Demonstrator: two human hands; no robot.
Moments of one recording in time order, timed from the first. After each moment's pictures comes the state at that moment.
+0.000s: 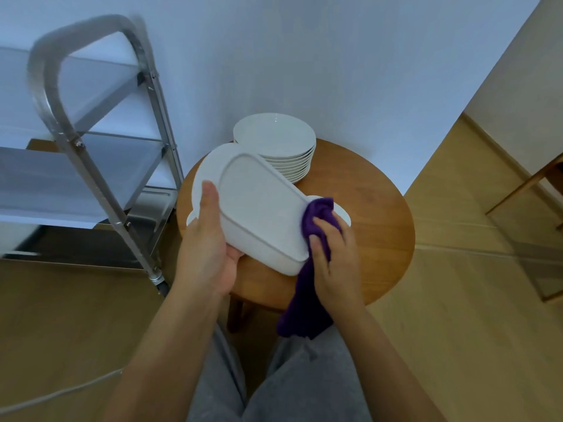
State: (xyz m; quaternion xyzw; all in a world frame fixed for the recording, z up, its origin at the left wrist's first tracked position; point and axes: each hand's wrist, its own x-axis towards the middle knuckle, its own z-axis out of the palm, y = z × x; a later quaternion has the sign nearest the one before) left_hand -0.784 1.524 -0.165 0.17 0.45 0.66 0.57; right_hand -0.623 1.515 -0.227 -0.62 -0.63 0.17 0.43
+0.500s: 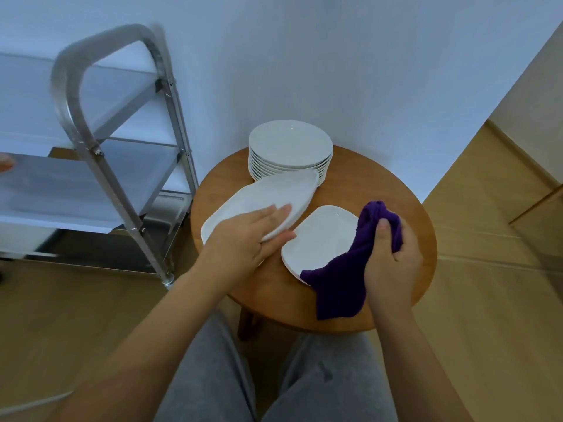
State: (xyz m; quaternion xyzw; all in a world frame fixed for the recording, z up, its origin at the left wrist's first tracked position) left_hand -0.805 1.556 -0.182 0.79 0.51 0.31 0.10; right_hand -0.603 1.546 -0.210 -0.66 -0.40 0.22 0.60
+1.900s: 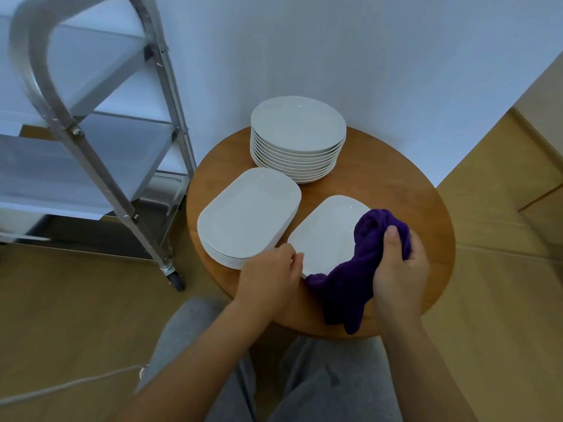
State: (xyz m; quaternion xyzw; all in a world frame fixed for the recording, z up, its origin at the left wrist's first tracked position) left_hand -0.762 1.572 -0.271 0.73 0.62 0.26 0.15; right_hand -0.610 1.562 -0.226 -0.68 -0.32 0.30 0.59
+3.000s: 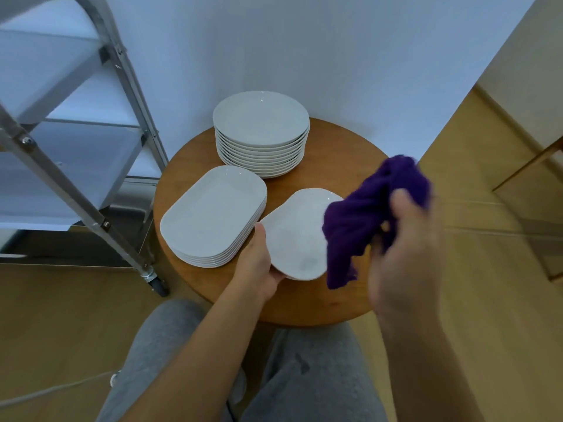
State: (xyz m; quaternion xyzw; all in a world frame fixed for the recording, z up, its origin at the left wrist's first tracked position) left_hand -0.714 1.590 -0.244 0.11 0.53 0.45 0.71; right_hand -0.593 1.532 -0.162 -0.48 -0.31 0.40 0.72
